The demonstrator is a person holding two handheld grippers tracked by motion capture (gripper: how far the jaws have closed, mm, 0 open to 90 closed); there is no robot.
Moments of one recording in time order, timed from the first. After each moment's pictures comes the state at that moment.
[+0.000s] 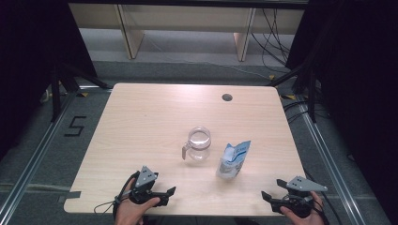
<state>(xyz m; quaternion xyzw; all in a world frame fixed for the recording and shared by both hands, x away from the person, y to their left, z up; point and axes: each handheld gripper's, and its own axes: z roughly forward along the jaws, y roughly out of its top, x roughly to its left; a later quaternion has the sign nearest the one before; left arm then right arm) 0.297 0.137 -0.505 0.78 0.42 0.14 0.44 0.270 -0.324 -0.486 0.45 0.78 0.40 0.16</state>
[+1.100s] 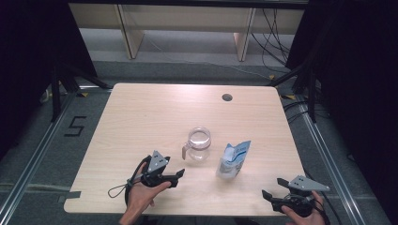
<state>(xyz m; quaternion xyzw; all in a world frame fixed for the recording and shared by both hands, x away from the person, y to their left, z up) 0.340 0.112 -0.486 0.79 0.38 0.18 0.46 0.274 -0.330 -0.487 0.43 0.78 0.42 0.17</state>
